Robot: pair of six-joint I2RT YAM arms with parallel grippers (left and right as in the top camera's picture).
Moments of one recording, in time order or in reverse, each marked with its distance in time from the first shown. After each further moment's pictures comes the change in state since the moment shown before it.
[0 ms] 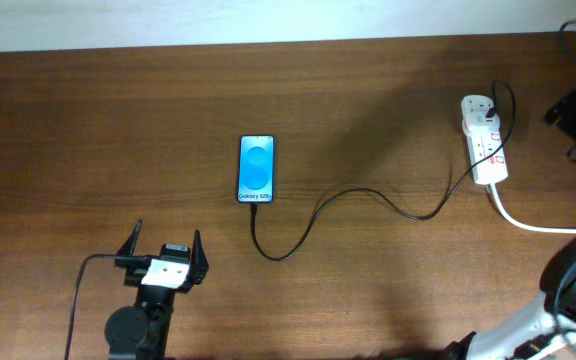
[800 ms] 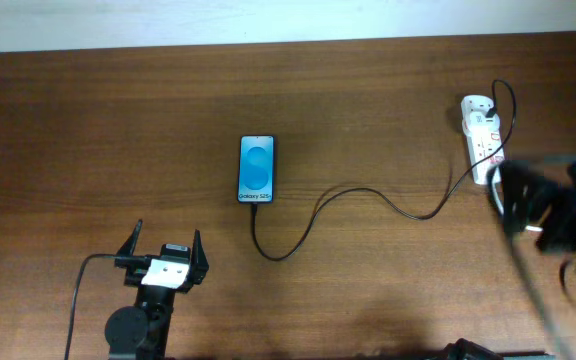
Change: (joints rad) left arm 0.000 0.000 0.000 0.000 0.000 0.000; right arm 0.119 -0.991 0.063 -0.676 -0.416 -0.212
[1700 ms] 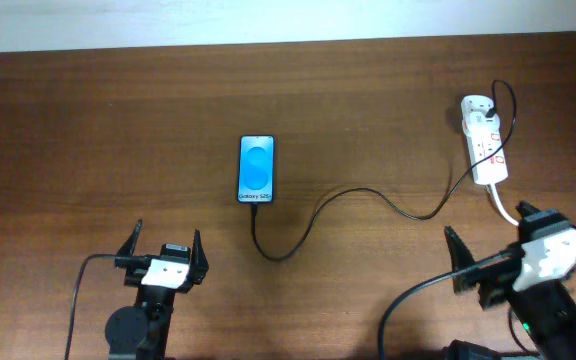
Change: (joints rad) left arm 0.000 0.000 0.000 0.000 0.000 0.000; right arm 0.180 -0.460 -0.648 0.428 0.064 -0.243
